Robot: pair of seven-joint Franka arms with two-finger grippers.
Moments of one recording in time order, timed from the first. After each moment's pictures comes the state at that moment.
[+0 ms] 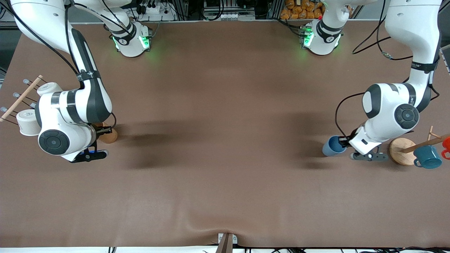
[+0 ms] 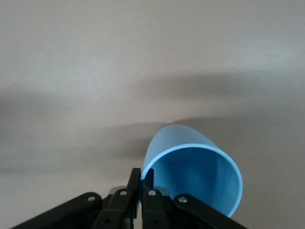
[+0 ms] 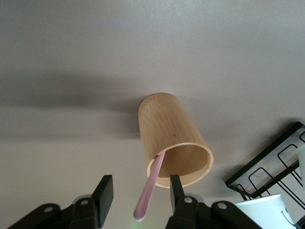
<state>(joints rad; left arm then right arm) -0.05 0.39 -0.02 -1.92 -0.02 2.28 0.04 0.15 0.48 -0.06 -1.59 -0.16 1.64 -0.02</state>
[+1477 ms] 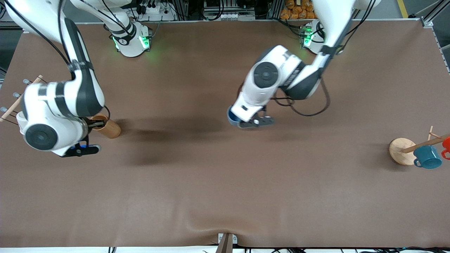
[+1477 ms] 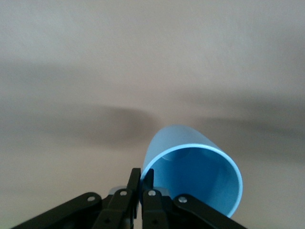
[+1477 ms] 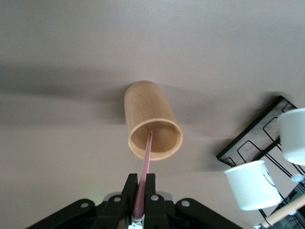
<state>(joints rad) -0.51 0.50 -0.28 -1.61 -0.02 2.04 -0.90 0.15 0.38 -0.06 -1.55 -0.17 1.49 -0.01</state>
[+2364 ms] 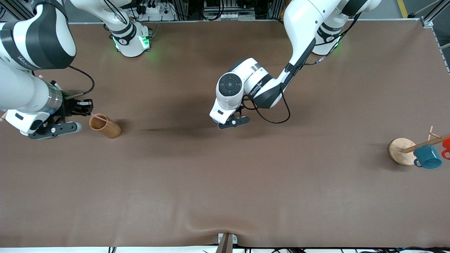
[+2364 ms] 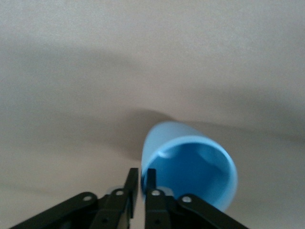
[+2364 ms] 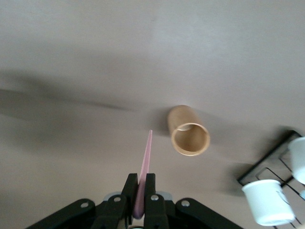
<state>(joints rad) -0.60 0.68 -0.27 -1.47 0.02 2.05 -1.07 0.17 0.22 -0.04 -1.49 0.02 1.48 -0.09</state>
